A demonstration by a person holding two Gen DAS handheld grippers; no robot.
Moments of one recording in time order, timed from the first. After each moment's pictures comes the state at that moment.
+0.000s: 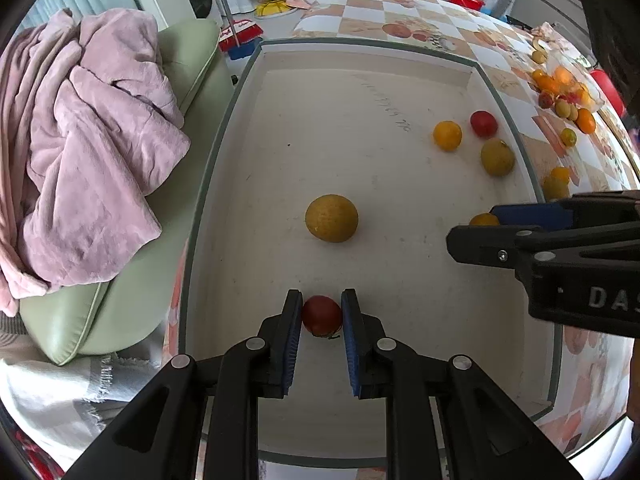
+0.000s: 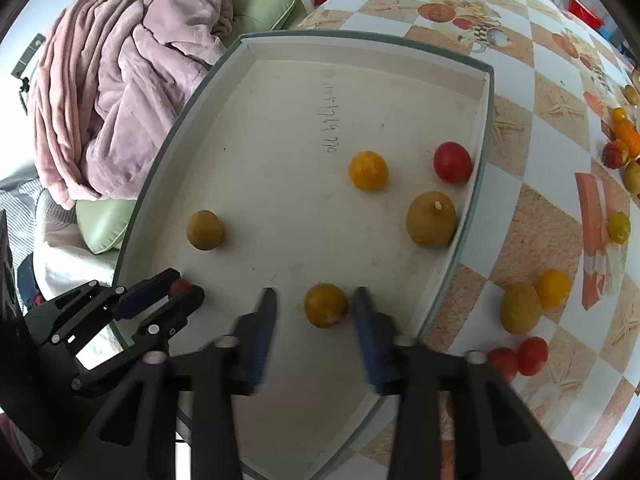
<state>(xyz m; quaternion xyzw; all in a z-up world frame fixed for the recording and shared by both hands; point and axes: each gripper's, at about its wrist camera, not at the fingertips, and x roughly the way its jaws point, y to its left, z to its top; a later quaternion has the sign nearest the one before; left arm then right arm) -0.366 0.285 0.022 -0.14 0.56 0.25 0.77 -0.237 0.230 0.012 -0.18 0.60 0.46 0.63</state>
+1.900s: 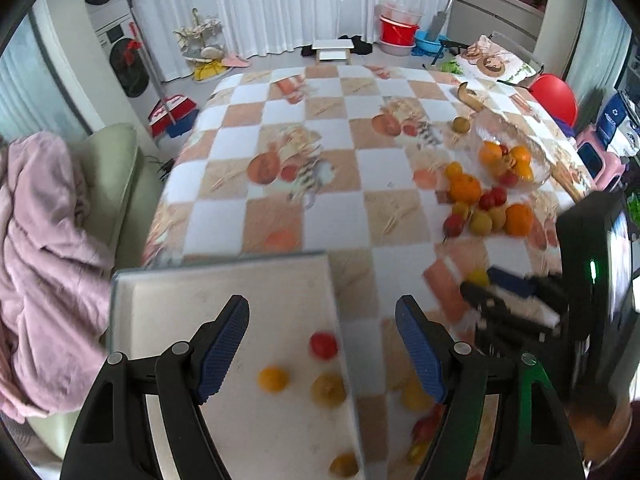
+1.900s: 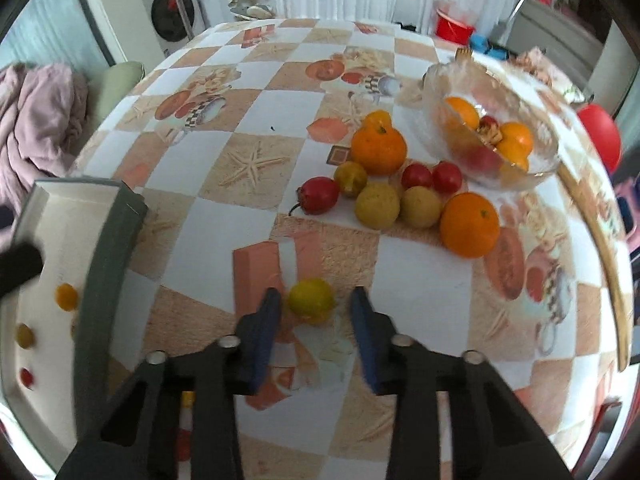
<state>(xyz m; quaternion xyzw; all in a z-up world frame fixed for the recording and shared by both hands) -0.174 0.245 0.085 -0.09 0.51 0.18 0.84 -0.082 0.123 0.009 -0.18 0.50 0.29 0.79</state>
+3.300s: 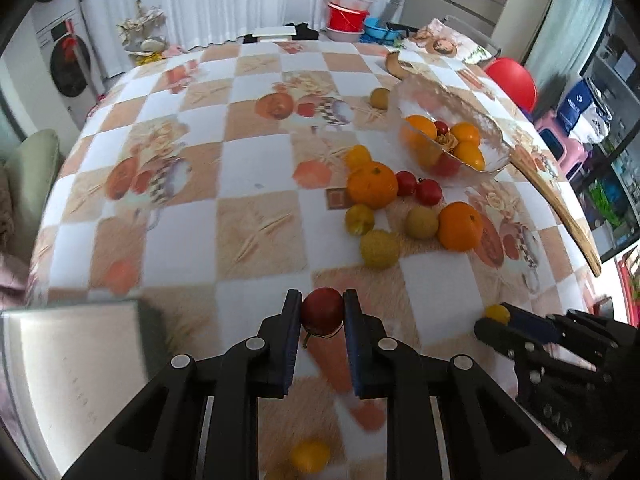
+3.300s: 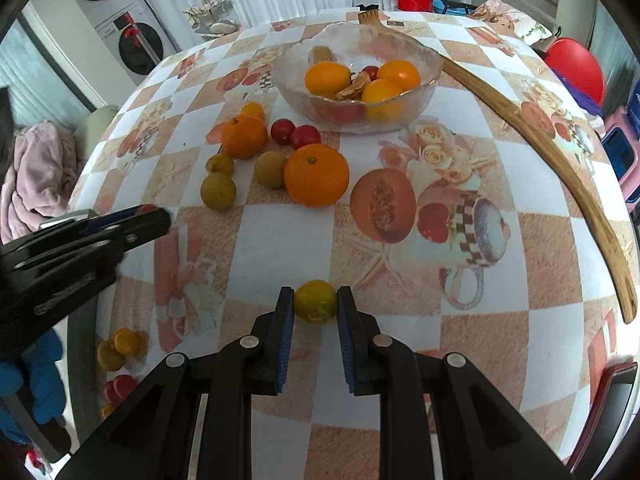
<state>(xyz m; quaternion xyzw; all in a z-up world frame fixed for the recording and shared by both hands) -0.109 0.188 0.037 -0.12 0.52 0.09 0.84 -0.050 0.029 0.014 -0.08 0.55 0.28 0.78</state>
